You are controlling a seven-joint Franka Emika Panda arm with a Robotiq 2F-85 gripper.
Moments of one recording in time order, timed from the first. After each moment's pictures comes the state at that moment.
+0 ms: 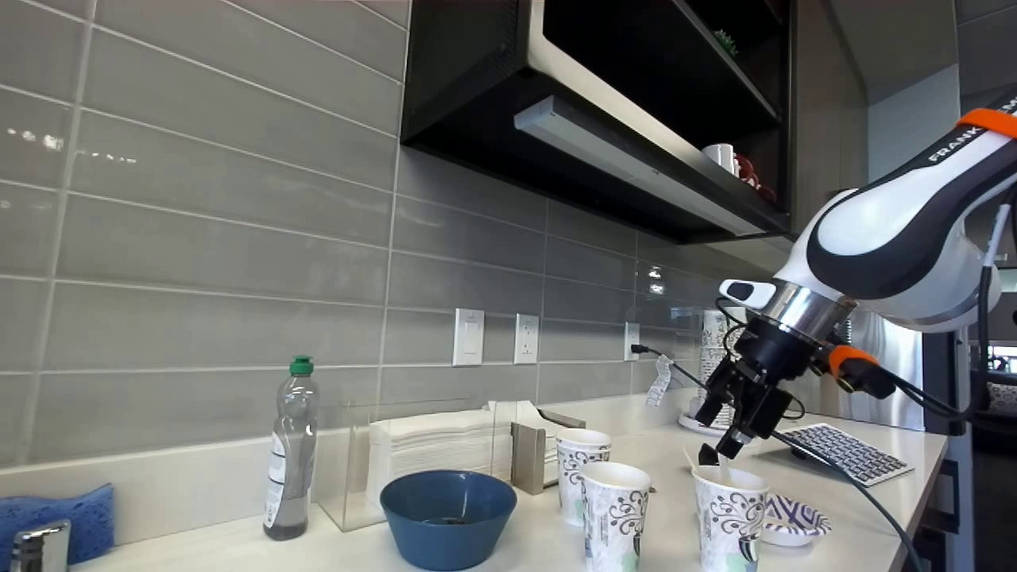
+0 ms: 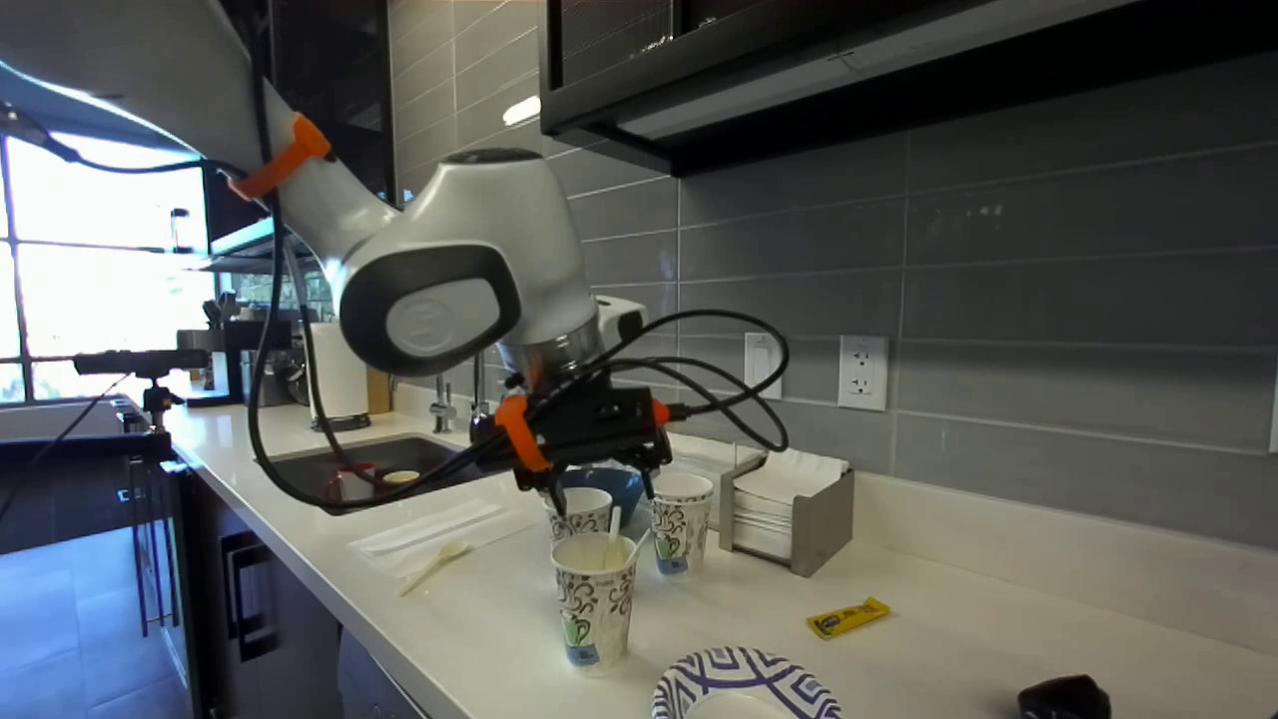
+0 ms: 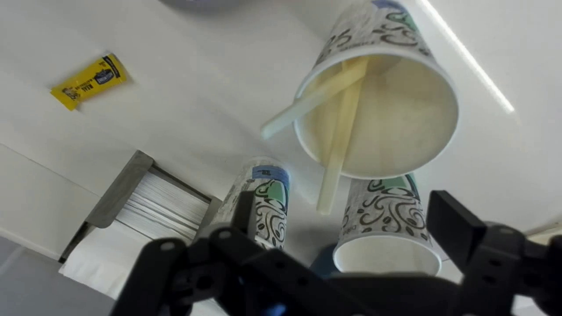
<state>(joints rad) 0.18 -0.45 -0.37 -2.74 0.16 2.77 -1.06</state>
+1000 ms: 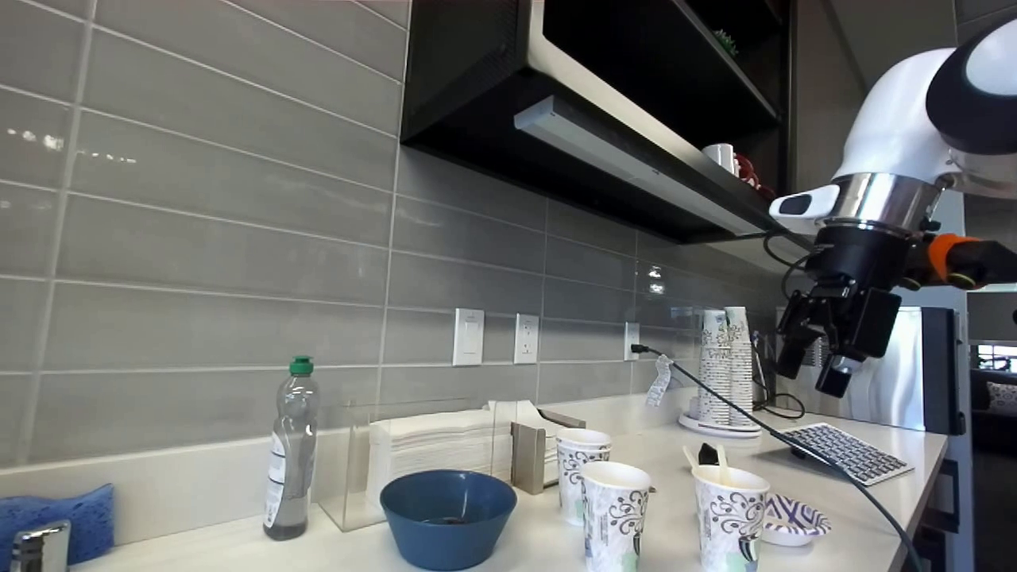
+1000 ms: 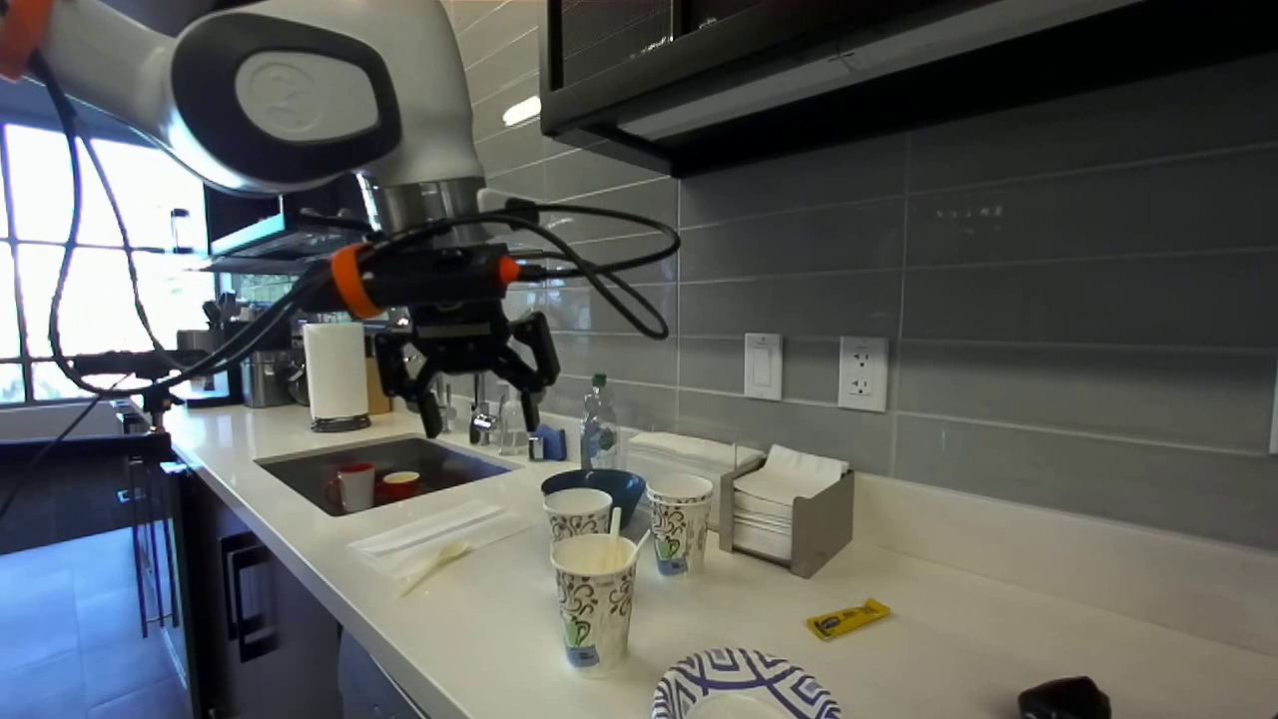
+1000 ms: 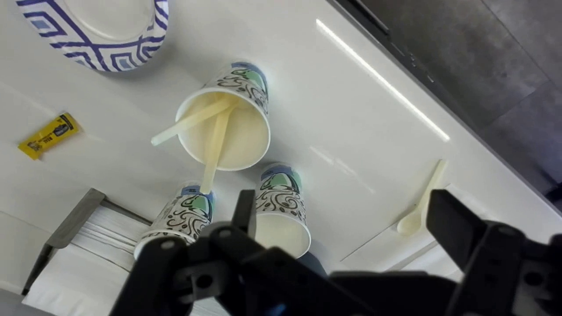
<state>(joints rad) 0.03 -0.87 -0.13 -2.73 0.03 2.15 -0.74</state>
